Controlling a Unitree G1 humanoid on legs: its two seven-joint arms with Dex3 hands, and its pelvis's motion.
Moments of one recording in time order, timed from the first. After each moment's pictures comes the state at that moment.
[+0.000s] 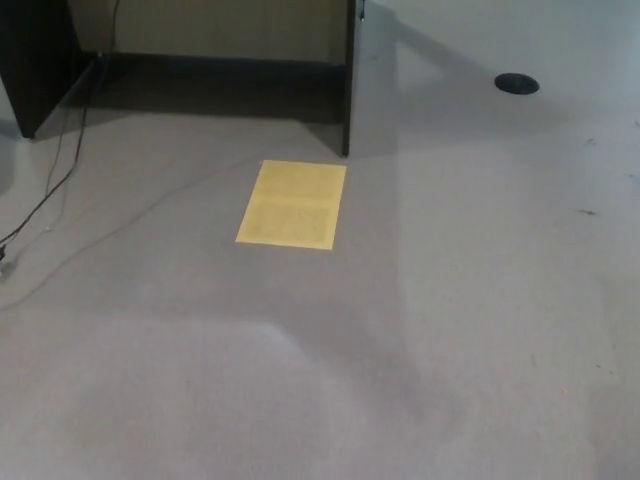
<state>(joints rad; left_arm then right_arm) 0.05 0.54 0.06 0.95 0.17 -0.35 -0.04 -0.34 -0.42 0.21 1.23 -0.31 -0.15 -0.01</state>
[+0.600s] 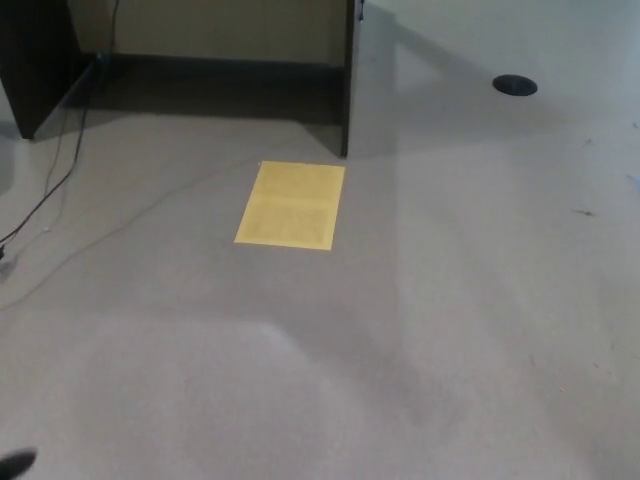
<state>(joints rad) 0.13 0.49 0.18 0.52 0.03 -0.45 -0.11 -0.34 -0.42 0.23 1.27 -0.34 -0.23 -0.01</state>
